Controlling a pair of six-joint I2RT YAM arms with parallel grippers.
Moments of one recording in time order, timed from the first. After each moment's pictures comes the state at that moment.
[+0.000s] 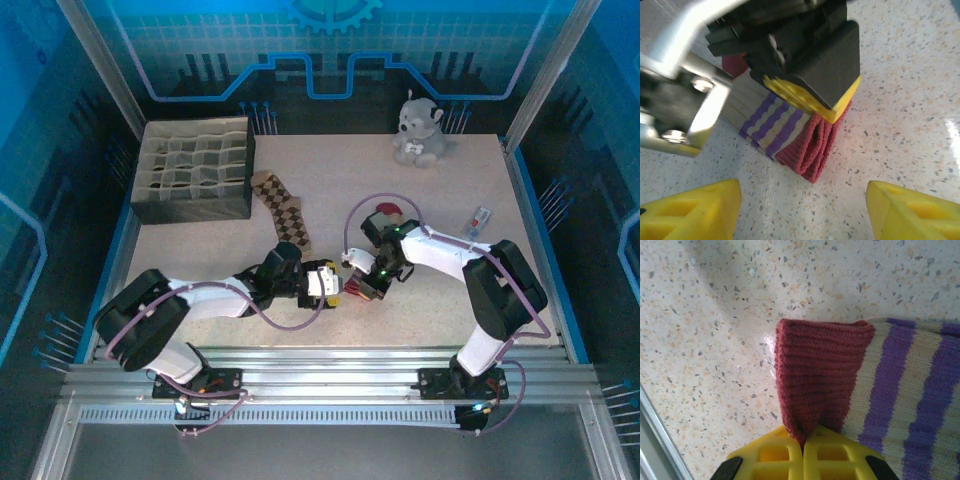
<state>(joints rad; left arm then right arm) -0.73 1.53 0.56 0.37 0.40 0.67 0.55 1.68 1.01 -0.80 -0.36 -0.44</state>
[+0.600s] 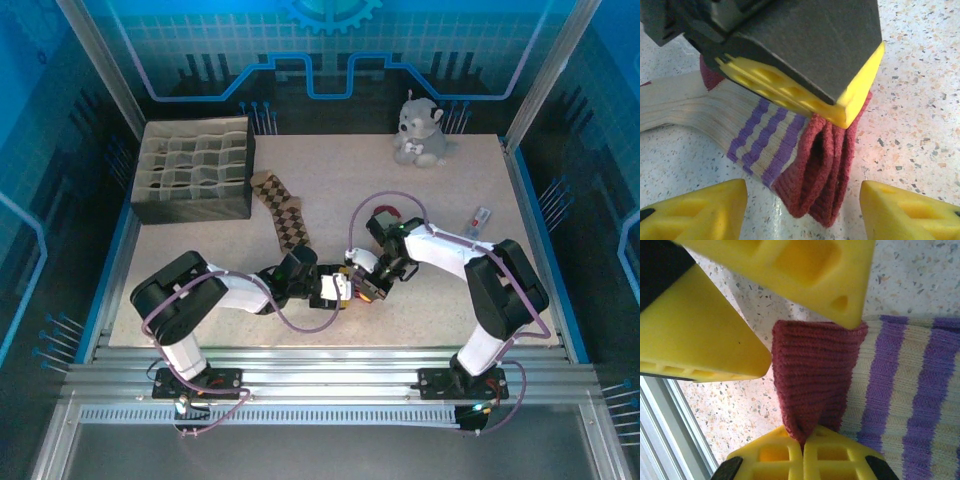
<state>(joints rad) -0.77 1.73 0.62 0.50 0.38 0.75 0.52 1.68 1.01 -0.84 -0.45 -0.44</state>
